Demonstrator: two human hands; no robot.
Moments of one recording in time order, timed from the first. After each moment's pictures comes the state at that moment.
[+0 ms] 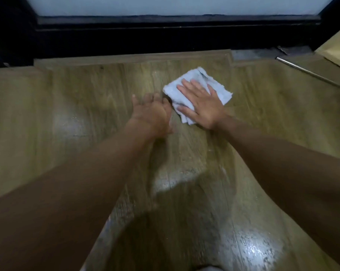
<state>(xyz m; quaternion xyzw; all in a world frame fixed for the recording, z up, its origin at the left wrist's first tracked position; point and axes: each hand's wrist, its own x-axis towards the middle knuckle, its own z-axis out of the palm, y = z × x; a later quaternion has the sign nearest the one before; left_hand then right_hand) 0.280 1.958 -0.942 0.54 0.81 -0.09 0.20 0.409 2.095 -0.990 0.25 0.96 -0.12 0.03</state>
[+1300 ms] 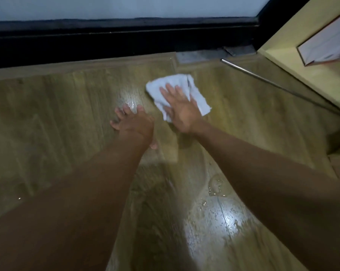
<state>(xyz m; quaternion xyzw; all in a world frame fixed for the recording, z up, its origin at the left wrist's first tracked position) 0.348 2.063 -0.952 0.42 0.82 -0.12 0.38 0.468 2.165 -0.977 0.36 0.91 -0.19 0.10</state>
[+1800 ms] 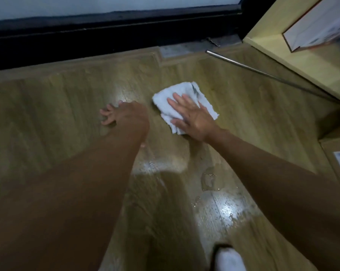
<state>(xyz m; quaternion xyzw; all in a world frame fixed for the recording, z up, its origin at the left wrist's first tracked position) 0.365 2.096 -0.928 0.39 0.82 -0.17 0.38 0.539 2.167 -0.968 0.35 0.91 -0.19 0.10</state>
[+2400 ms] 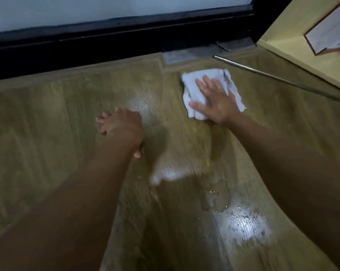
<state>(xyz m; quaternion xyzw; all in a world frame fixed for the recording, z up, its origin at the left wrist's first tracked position) 0.368 2.097 -0.935 0.41 0.82 -0.25 0.32 0.558 2.260 -0.981 0.45 0.87 -0.18 0.08</state>
